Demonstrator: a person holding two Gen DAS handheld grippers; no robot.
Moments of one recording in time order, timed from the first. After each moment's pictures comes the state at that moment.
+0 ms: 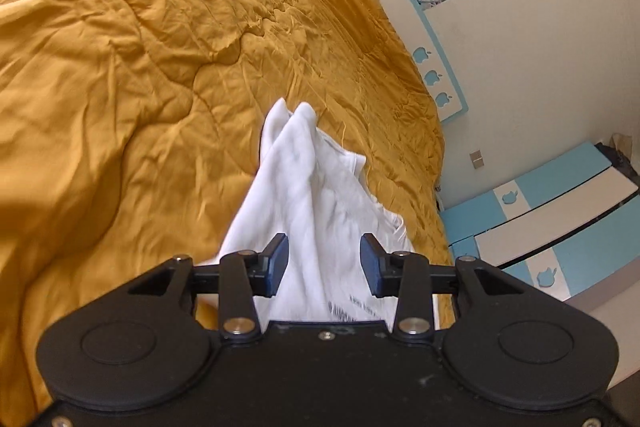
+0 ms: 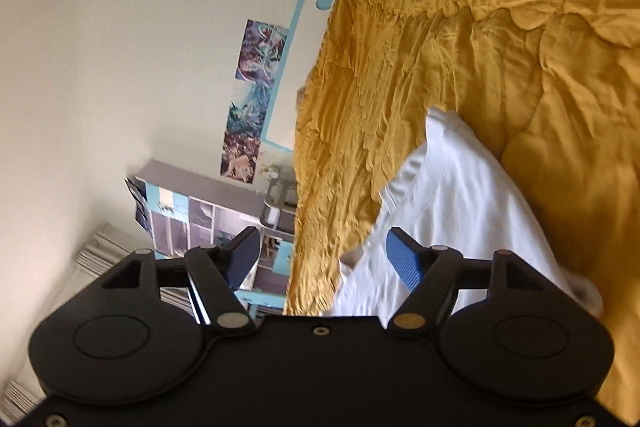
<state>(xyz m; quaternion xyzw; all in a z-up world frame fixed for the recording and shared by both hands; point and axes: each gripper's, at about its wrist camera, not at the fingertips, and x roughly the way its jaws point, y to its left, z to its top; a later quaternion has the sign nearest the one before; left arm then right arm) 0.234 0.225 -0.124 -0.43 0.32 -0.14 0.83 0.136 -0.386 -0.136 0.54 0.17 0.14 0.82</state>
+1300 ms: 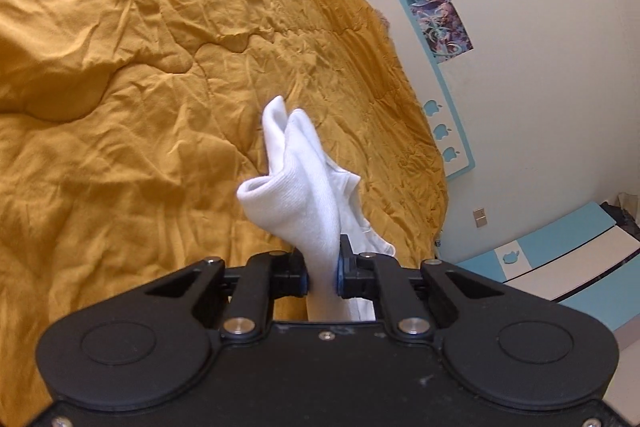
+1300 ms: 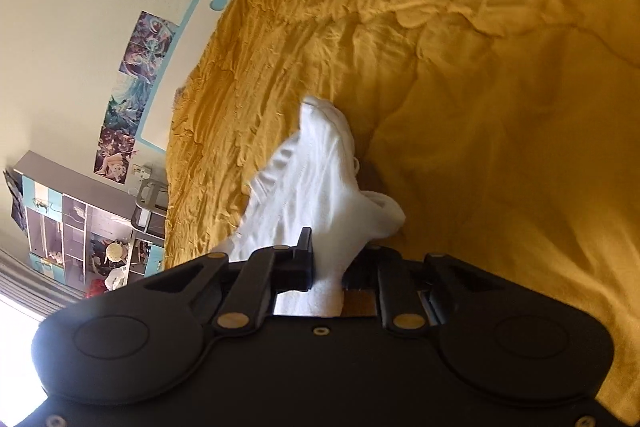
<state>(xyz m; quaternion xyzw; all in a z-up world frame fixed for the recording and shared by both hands) 0.201 0.166 -0.126 -0.49 0.25 -0.08 0.83 0.142 -0.376 -0.130 0.48 0.23 -0.03 0.85</state>
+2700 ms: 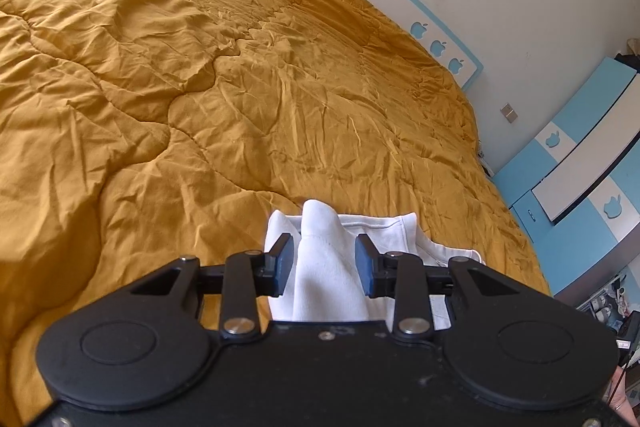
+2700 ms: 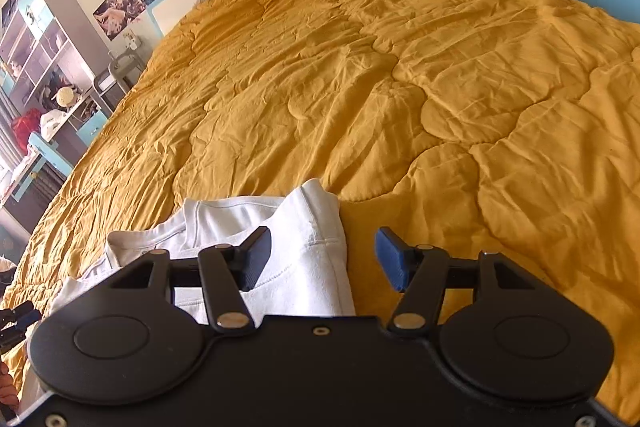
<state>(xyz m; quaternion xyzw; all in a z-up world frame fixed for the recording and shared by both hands) 0.270 0.179 -0.125 -0.27 0.31 -0.12 0.90 0.213 -0.423 -0.132 0.20 0.32 0.01 0.93</state>
